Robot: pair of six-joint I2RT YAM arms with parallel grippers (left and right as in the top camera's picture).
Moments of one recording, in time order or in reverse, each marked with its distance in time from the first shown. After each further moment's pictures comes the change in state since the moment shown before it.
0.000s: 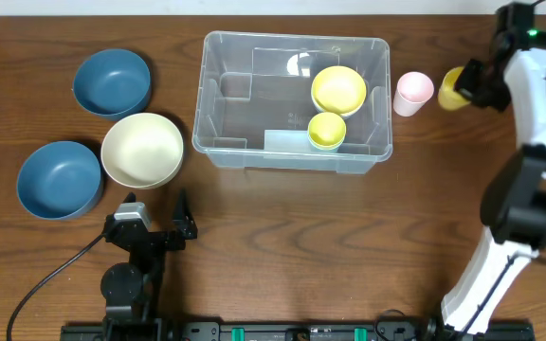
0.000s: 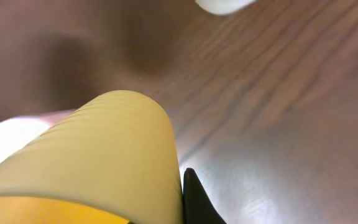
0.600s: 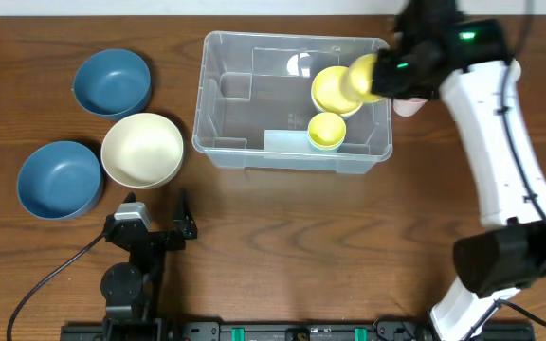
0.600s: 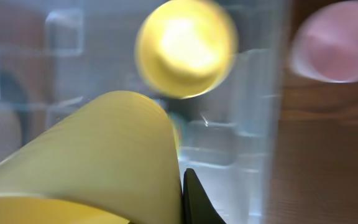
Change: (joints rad) left arm 0.000 0.000 0.000 0.000 0.000 0.000; right arm 0.461 -0.213 0.011 -0.118 -0.153 -0.081
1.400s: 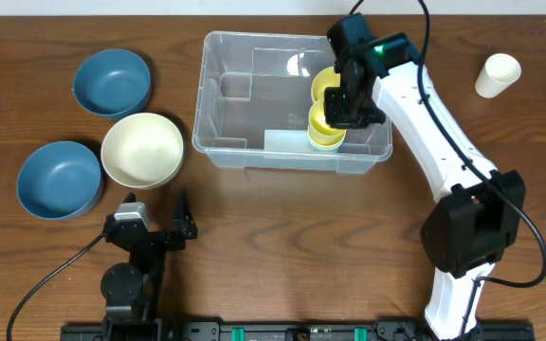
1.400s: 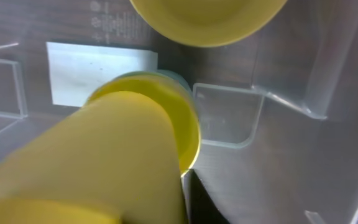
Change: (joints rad) left arm 0.000 0.000 0.000 0.000 0.000 0.000; right arm 0.129 0.148 -0.069 -0.034 0.109 0.046
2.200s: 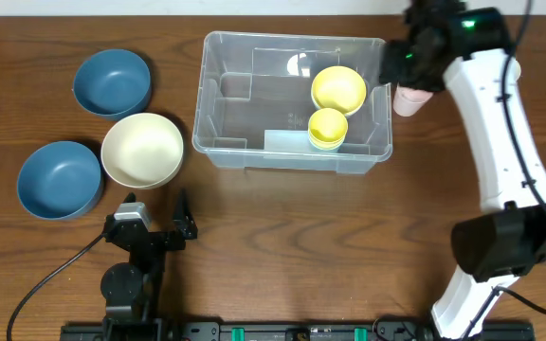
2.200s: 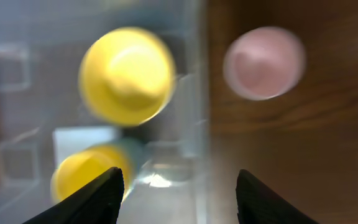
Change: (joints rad) left arm 0.000 0.000 0.000 0.000 0.000 0.000; right arm -0.246 -0.079 0.161 0.020 0.039 -0.039
